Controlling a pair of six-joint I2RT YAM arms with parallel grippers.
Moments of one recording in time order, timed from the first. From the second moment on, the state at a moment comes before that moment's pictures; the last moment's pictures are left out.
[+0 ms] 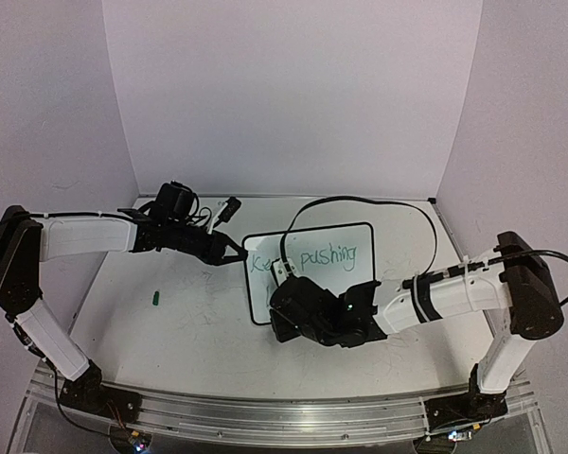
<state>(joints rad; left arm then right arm) -0.57 1.60 1.05 -0.13 0.64 -0.13 1.26 1.79 1.13 -0.16 0.51 0.60</state>
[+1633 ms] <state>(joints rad) -0.57 1.60 1.05 -0.13 0.63 -0.13 1.23 1.68 1.03 -0.10 0.55 0.62</state>
